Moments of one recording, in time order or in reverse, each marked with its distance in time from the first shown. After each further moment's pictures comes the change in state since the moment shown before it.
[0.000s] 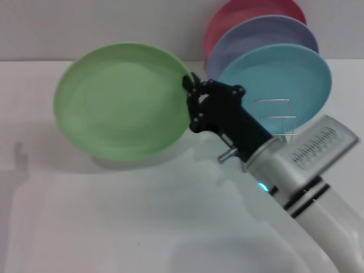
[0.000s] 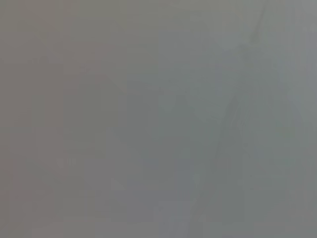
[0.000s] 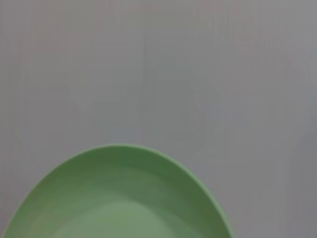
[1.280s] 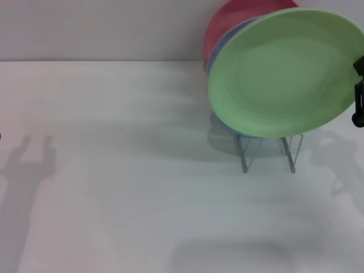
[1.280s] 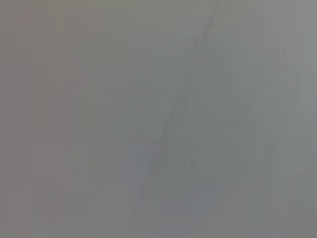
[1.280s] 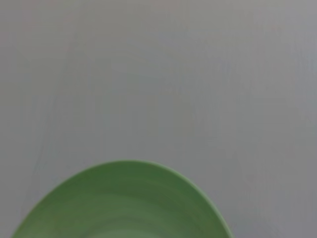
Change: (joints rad) left arm -0.038 0.003 0.007 0.005 0.109 0.009 -0.027; right arm -0.179 -0.015 0.054 -0.537 -0.003 -0.618 0.315
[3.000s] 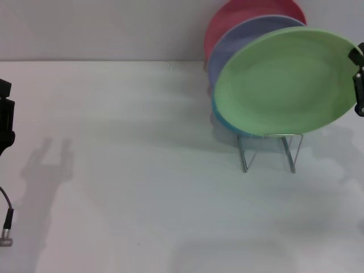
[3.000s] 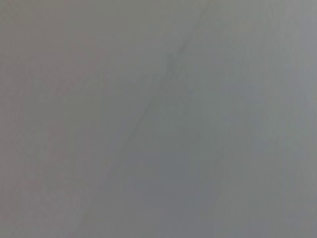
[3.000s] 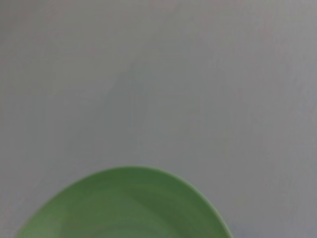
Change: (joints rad) left arm 0.027 0.000 0.023 -0.098 0.059 0.061 -0.040; right arm 0.098 -0.008 -0.091 -0.281 -0.008 -0.027 -0.158
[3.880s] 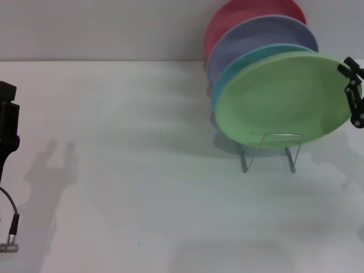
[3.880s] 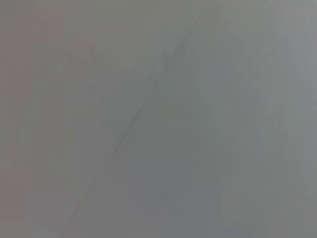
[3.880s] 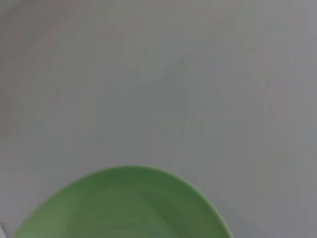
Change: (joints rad) left arm 0.021 -0.001 0.019 -0.039 0.010 0.011 0.002; right arm -0.002 0.000 -0.107 -0.084 0.000 0.000 -0.106
